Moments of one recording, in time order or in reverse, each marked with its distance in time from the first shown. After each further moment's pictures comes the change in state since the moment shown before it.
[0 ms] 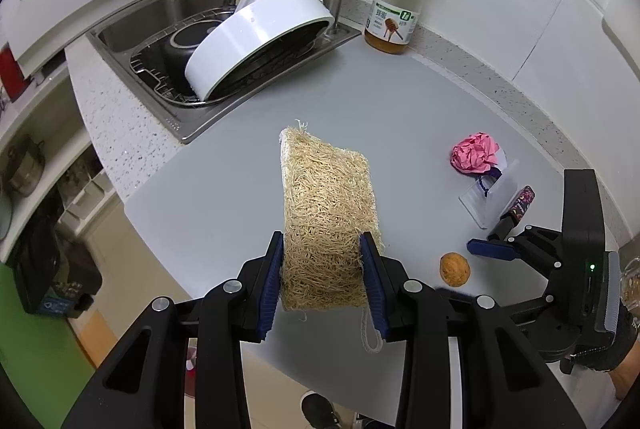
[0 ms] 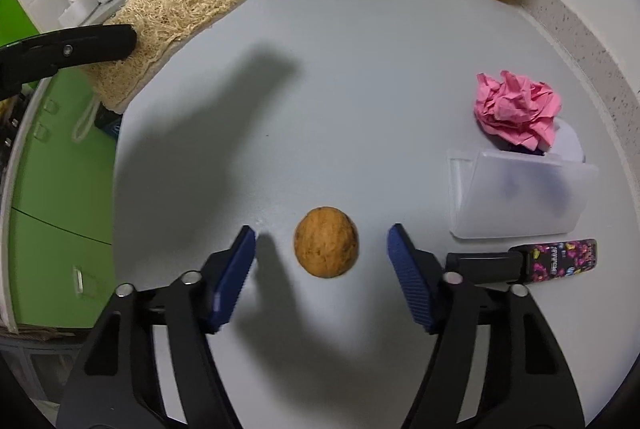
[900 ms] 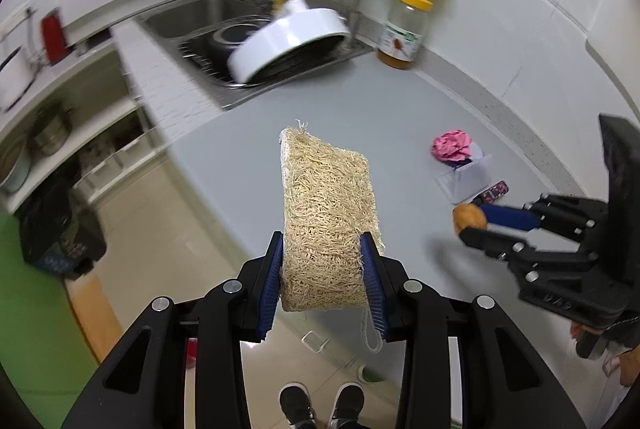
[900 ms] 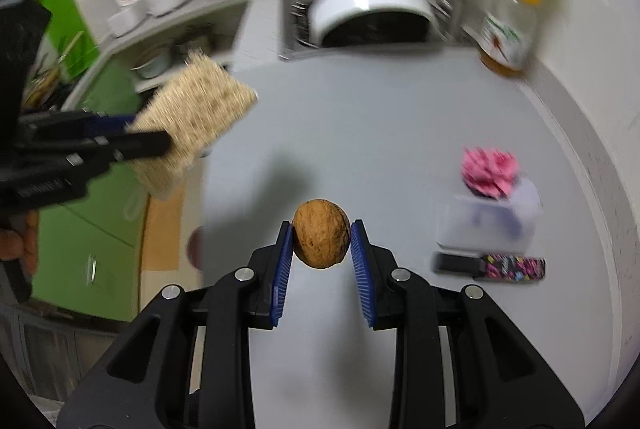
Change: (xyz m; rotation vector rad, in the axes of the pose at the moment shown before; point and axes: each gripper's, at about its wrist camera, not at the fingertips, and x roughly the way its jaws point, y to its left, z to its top) left arm -0.085 -0.012 -0.075 -0.137 -0.078 0.060; right arm -0.109 0.049 -0.006 -0.160 -0.171 0.129
